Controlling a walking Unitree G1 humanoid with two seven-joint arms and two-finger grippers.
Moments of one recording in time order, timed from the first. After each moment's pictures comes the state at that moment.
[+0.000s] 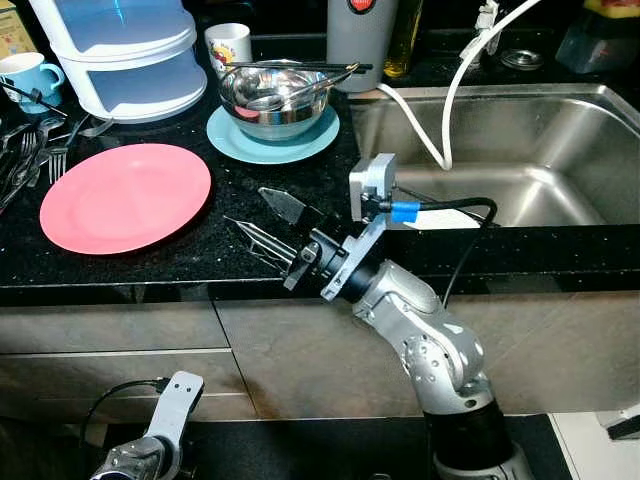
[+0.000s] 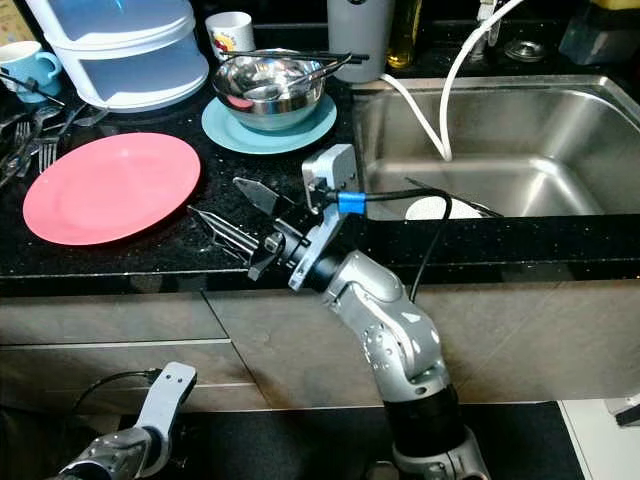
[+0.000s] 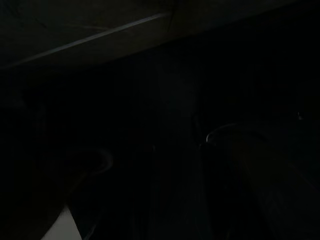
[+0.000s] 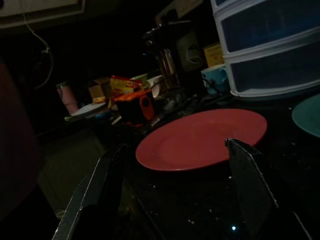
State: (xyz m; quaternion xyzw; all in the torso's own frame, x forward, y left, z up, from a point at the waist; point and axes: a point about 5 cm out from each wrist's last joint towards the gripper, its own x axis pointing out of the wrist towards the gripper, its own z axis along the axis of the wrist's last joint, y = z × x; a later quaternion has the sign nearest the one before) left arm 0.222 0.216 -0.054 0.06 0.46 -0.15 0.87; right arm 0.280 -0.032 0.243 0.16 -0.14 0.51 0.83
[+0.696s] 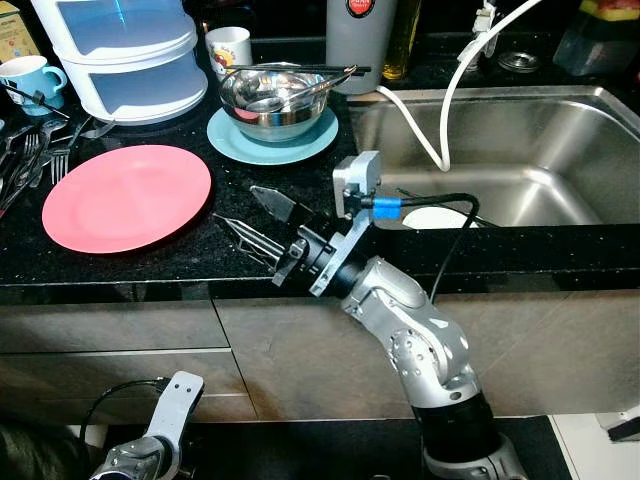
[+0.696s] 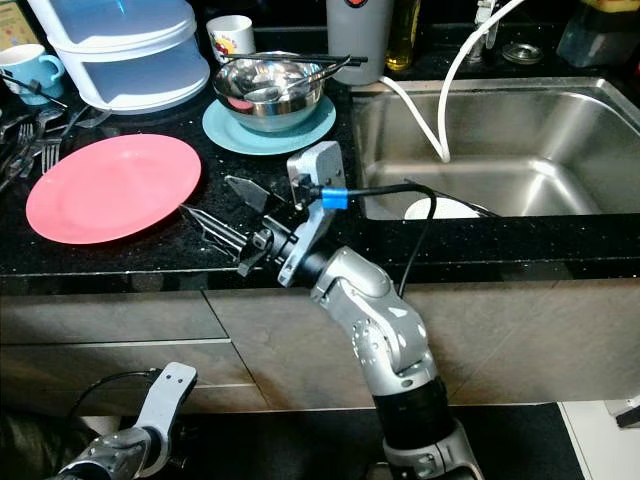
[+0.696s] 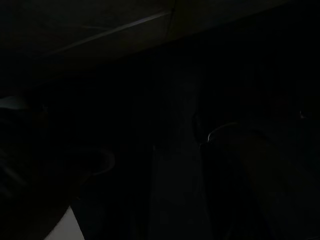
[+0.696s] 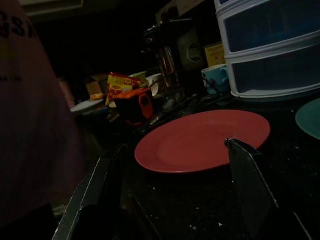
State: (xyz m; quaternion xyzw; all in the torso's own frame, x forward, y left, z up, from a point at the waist) left arm 0.223 0.217 -0.054 0.06 0.46 -0.15 0.87; right arm 0.284 -0.021 0.243 0.14 -0.14 0.51 0.83
